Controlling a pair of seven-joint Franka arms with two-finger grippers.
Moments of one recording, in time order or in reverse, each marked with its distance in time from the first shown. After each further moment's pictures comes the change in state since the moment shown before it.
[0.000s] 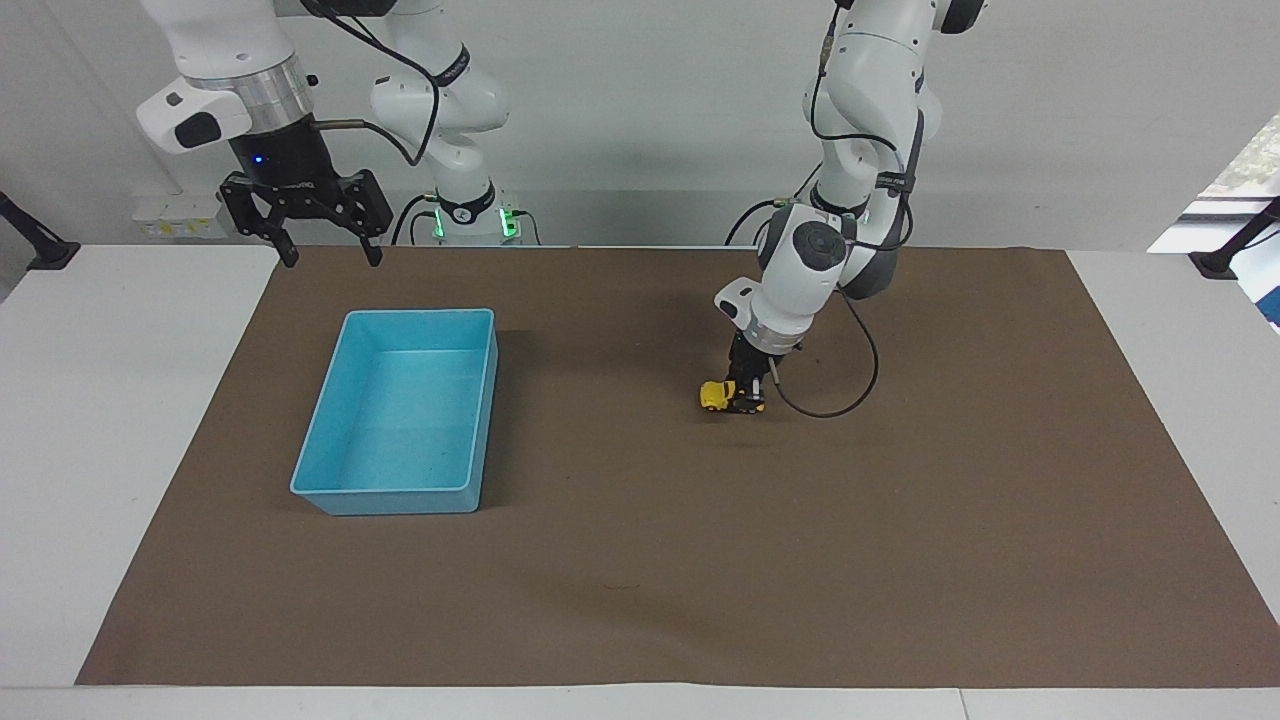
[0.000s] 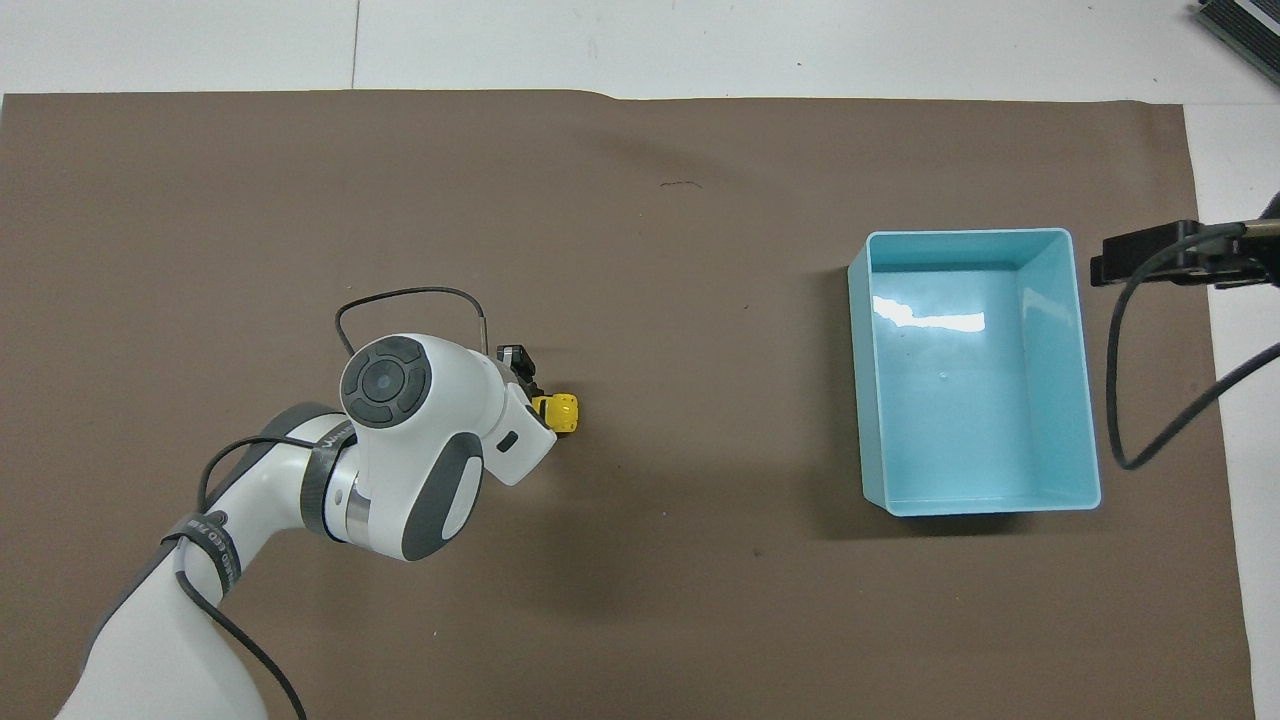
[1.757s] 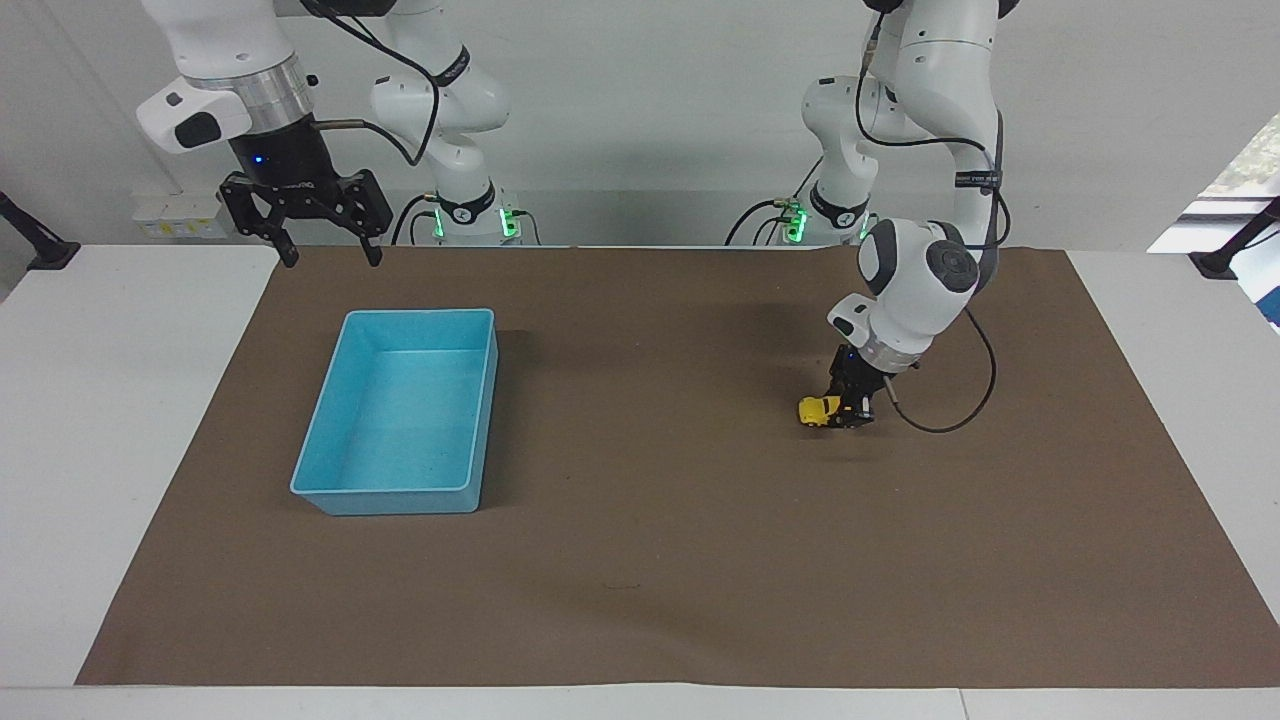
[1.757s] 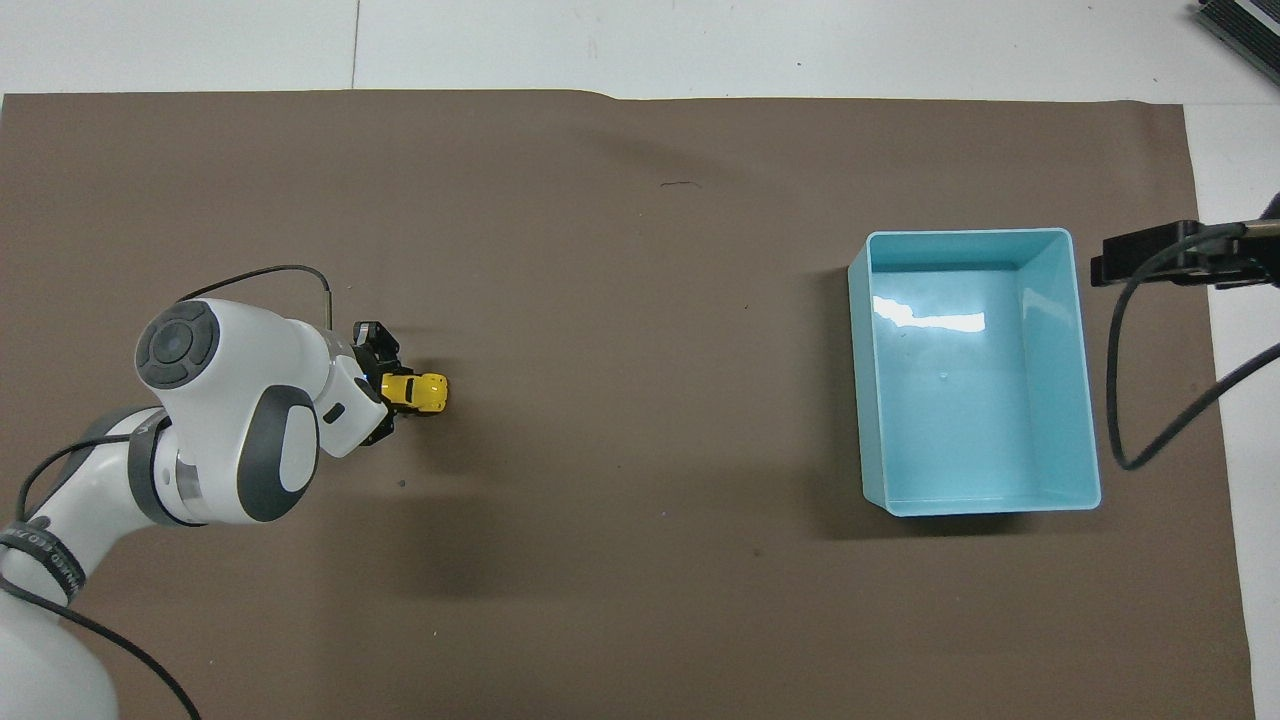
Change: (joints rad) left arm 0.271 -0.049 0.019 -0.066 -0.005 -0.038 0.320; right arm 0.000 0.000 0.000 0.000 0.000 0.000 0.000
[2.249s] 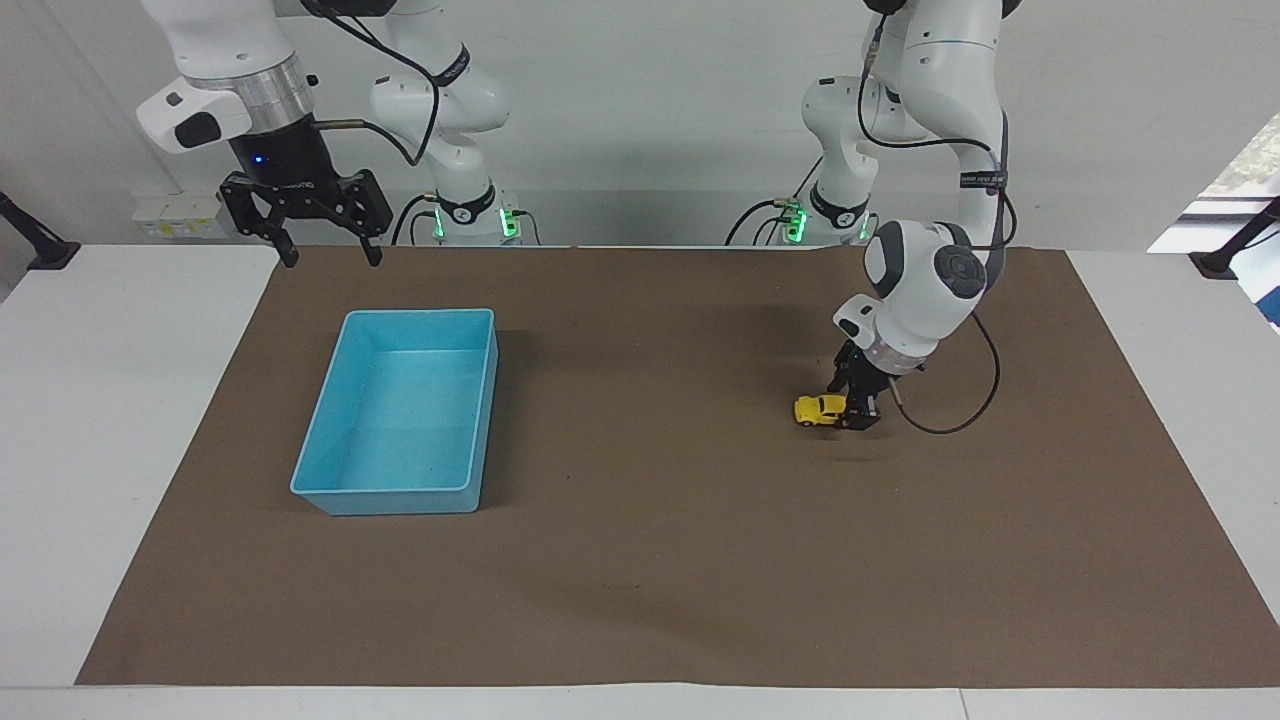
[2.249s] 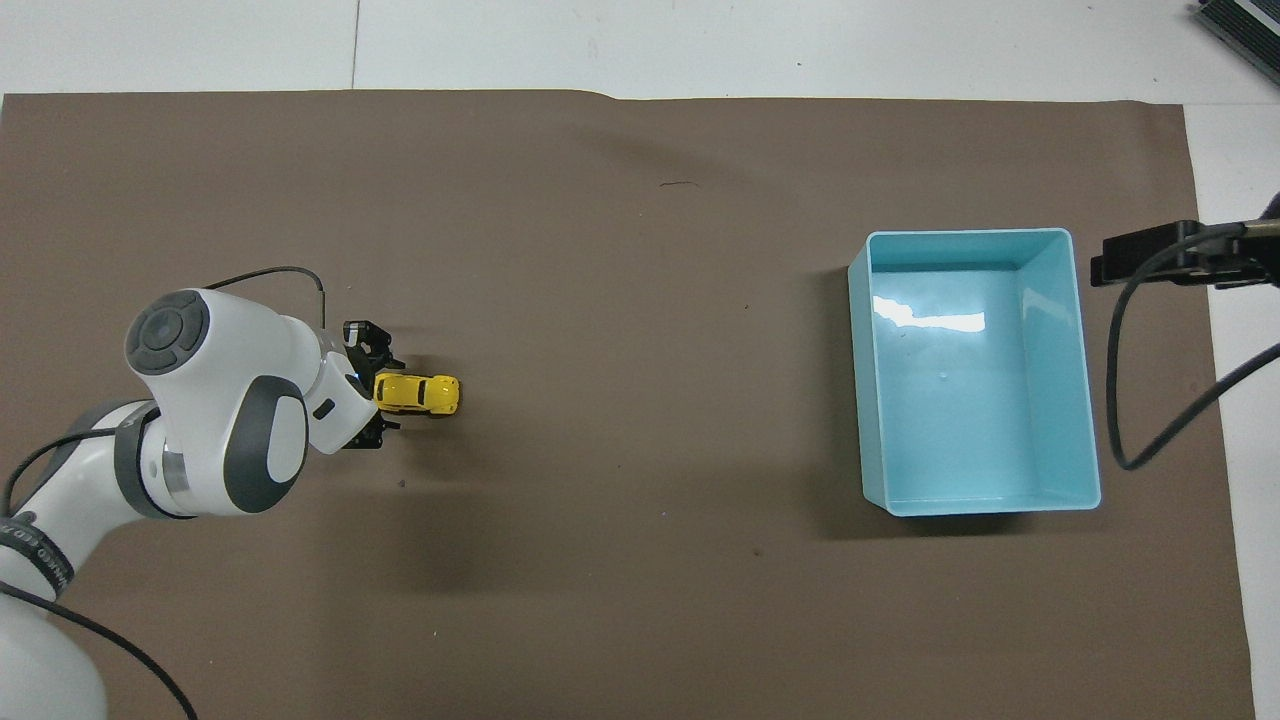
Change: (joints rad) left arm 0.014 0.001 0.011 0.046 0.000 -0.099 0.008; right arm 0.000 0.000 0.000 0.000 0.000 0.000 0.000
